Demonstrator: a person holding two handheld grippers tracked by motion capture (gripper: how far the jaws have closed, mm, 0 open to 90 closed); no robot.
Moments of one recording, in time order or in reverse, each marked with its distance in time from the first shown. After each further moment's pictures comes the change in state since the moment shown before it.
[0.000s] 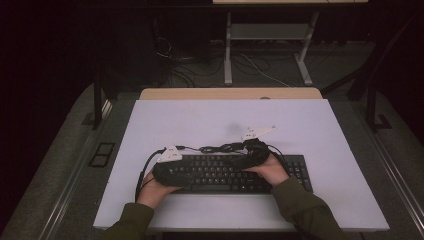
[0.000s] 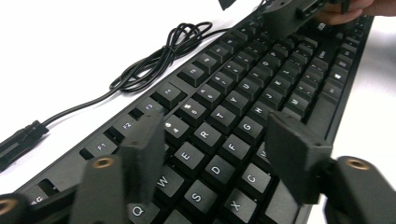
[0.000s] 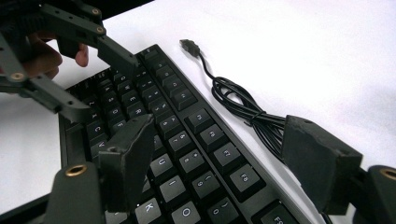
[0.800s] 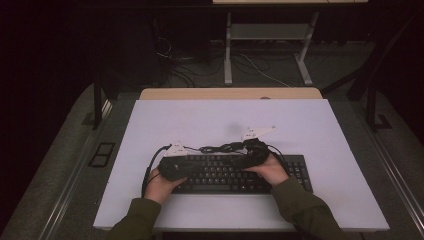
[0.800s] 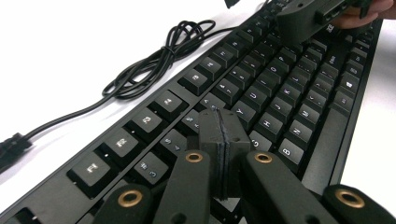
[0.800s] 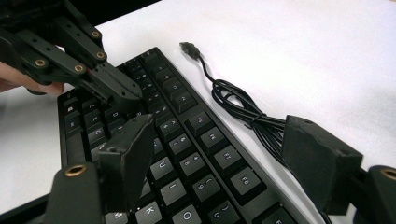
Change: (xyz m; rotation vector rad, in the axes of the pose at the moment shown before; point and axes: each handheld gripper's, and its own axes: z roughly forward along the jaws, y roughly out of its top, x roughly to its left) left arm 0.004 0.009 0.016 0.039 -0.017 -0.024; right arm 0.001 0.000 0.000 -0.008 -0.001 0.004
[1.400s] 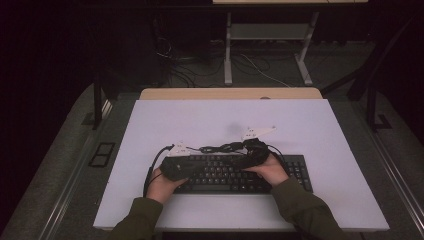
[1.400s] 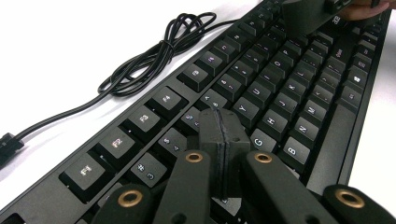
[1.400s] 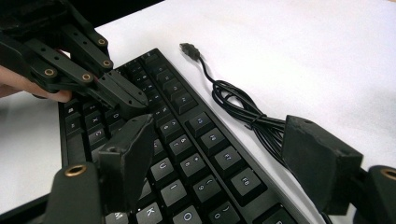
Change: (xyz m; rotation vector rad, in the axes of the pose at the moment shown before) left arm 0.000 0.000 0.005 0.018 0.006 0.009; right arm 0.000 0.000 0.000 -0.005 0.002 0.003
